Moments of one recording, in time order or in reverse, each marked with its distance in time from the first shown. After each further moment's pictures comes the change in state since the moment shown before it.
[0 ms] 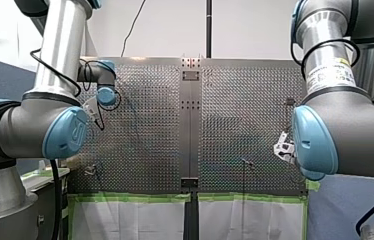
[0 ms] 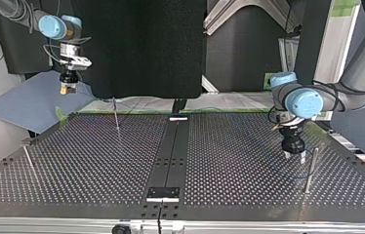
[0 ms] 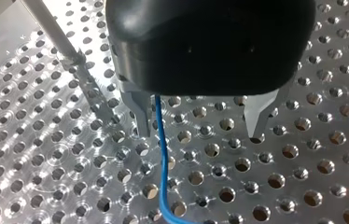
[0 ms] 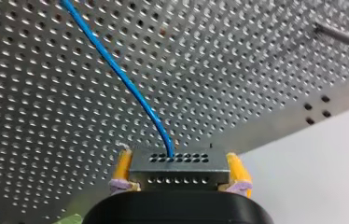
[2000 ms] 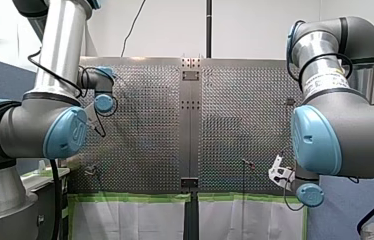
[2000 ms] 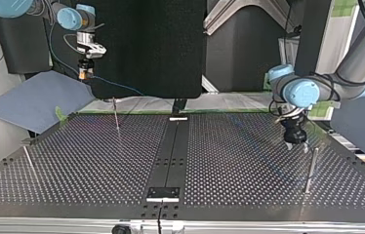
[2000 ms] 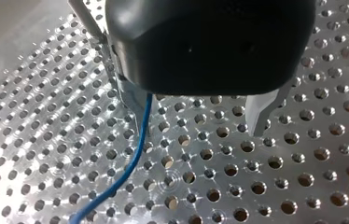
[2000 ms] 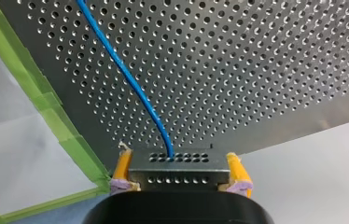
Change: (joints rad) left arm 0.012 -0.002 -0.096 0.109 -0.052 -0.133; right arm 0.034 0.164 0.065 -0.074 0.034 -0.037
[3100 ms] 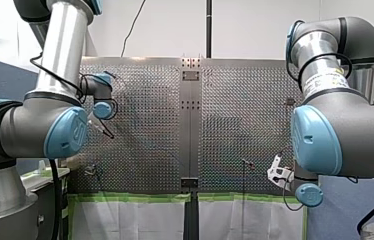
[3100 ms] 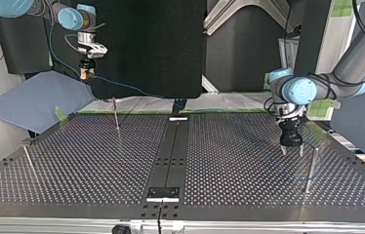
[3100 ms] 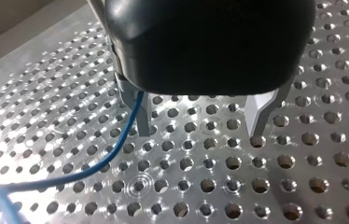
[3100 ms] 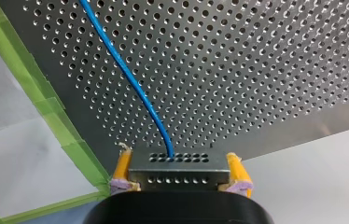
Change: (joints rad) left arm 0.017 -0.047 -0.019 0.163 0.109 -0.226; right arm 0.007 0.000 0.000 0.000 -0.004 -0.008
